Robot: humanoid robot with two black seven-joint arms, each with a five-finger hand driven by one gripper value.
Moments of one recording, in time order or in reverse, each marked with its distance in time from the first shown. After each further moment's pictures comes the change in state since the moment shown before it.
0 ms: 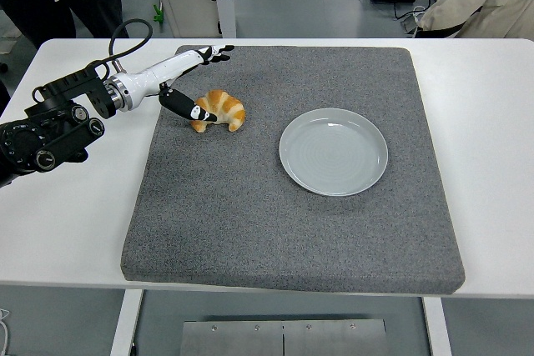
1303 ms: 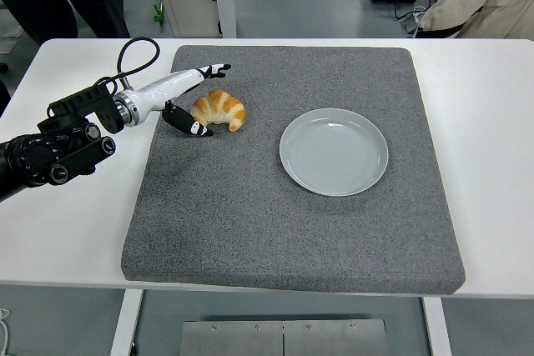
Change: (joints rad) left arm -0.005 -0.034 0.115 0.009 -0.019 0.124 0.068; right arm 0.000 0.000 0.000 0.000 0.000 0.000 0.000
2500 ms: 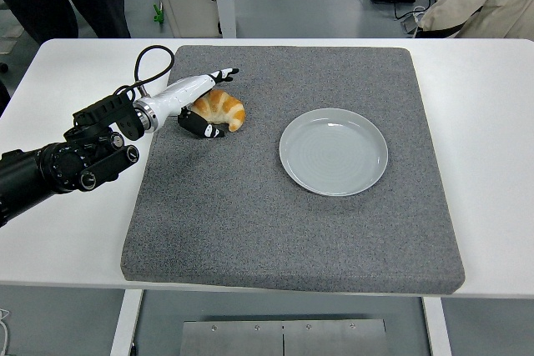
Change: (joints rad) left arm 0.019 -0.101 0.022 0.094 -0.002 0.062 0.050; right arm 0.000 0.000 0.000 0.000 0.000 0.000 0.000
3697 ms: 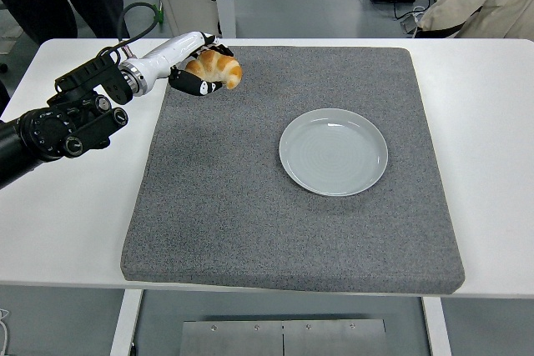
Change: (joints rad) left arm -0.110 0.040 -0.053 -0.004 -0.060 -0.034 -0.005; right arm 0.000 0.000 0.000 0.000 0.000 0.000 0.000
